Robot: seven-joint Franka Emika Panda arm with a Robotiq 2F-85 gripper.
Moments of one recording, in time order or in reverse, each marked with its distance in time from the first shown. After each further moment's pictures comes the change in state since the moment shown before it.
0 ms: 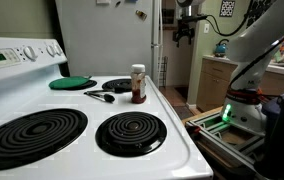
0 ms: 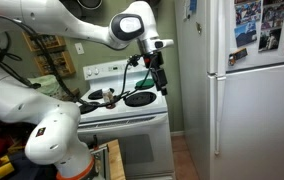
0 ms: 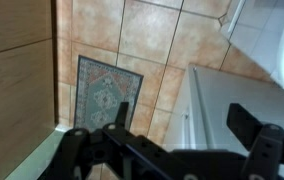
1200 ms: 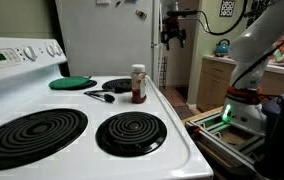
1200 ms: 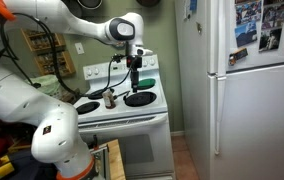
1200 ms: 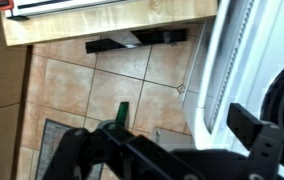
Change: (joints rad) arm 0.149 0.071 0.129 0.087 0.271 -0.269 0.184
